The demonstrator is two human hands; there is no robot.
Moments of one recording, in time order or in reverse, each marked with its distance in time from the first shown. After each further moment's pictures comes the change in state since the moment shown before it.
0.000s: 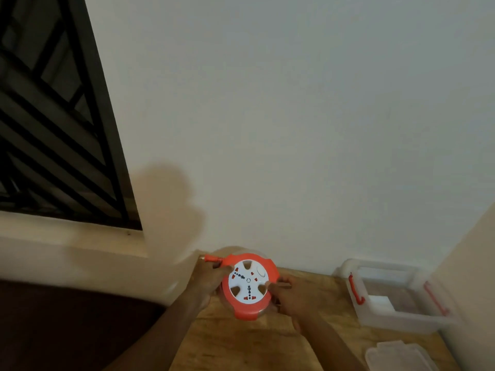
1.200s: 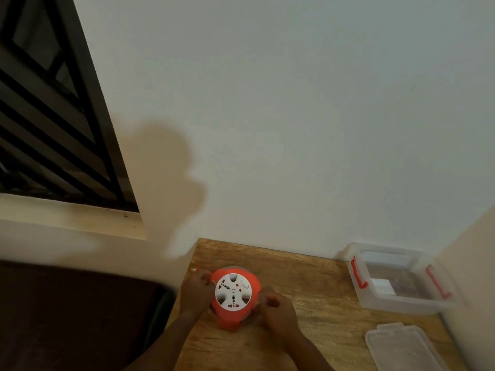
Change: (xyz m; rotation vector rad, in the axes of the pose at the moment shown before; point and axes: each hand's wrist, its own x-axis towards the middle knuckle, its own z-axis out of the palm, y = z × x) left_hand 0.003 -0.082 -0.020 0.536 0.291 0.253; right_hand -0.003 0.085 0.036 -0.170 0.056 -0.058
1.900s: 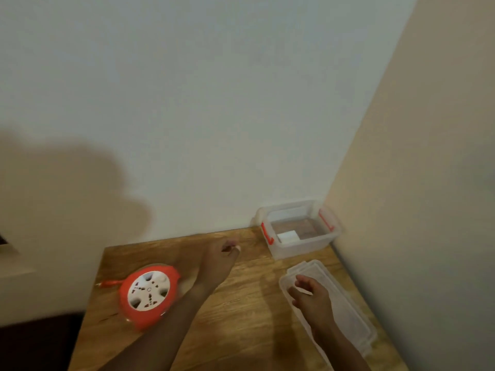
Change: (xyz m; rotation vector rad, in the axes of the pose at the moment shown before) left_hand -0.070 0.173 0.147 -0.251 -0.412 0.370; right_hand -0.096 0.071 -0.213 0.243 0.565 0.135
